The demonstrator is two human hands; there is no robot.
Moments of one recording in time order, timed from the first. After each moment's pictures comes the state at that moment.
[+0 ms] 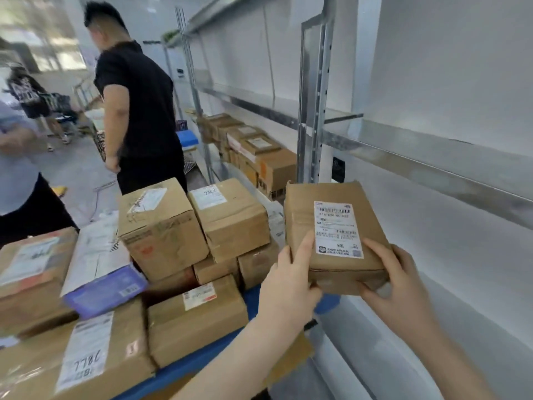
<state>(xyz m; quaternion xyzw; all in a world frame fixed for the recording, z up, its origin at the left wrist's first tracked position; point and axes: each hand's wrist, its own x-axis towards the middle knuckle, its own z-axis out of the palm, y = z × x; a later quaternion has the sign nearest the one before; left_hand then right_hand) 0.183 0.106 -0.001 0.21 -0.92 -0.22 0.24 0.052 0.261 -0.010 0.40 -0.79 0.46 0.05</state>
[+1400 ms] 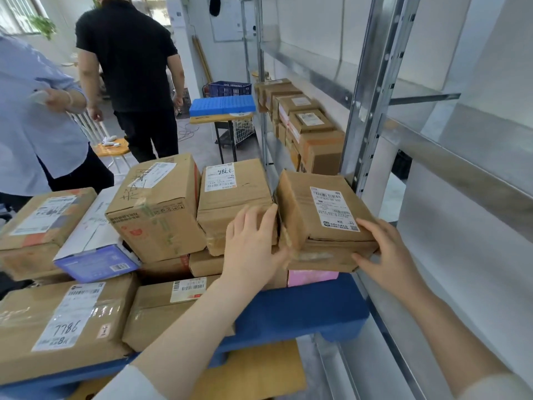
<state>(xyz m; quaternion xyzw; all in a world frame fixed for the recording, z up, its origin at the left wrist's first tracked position) 0.109 -0.004 -0.011 0.42 -0.87 0.00 0.24 -0.121 0.115 -0.045 0.54 -0.74 0.39 -0.05</state>
